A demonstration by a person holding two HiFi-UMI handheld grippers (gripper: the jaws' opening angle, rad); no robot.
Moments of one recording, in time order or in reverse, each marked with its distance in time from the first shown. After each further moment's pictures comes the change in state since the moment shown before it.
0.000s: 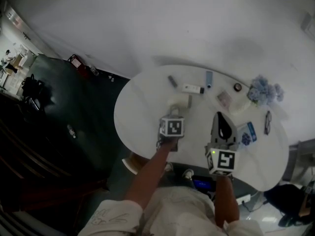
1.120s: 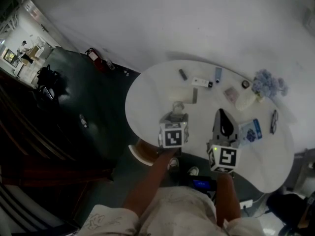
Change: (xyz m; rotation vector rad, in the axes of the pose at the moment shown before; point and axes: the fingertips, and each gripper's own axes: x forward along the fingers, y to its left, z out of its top) left arm -0.123 -0.021 -0.001 -0.075 -0.229 0.027; right arm -0.035 0.016 0.008 0.075 -0.043 0.096
